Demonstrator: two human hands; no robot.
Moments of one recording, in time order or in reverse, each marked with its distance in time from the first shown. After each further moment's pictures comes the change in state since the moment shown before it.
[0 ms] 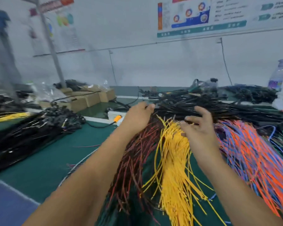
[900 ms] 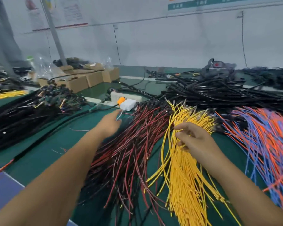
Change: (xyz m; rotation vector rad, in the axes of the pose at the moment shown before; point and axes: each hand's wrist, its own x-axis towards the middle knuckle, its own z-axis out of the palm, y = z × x) left_hand 0.017 -0.178 0.008 0.227 -0.176 -0.266; right_hand -0.003 0.057 0.000 -0.386 -0.433 0.267
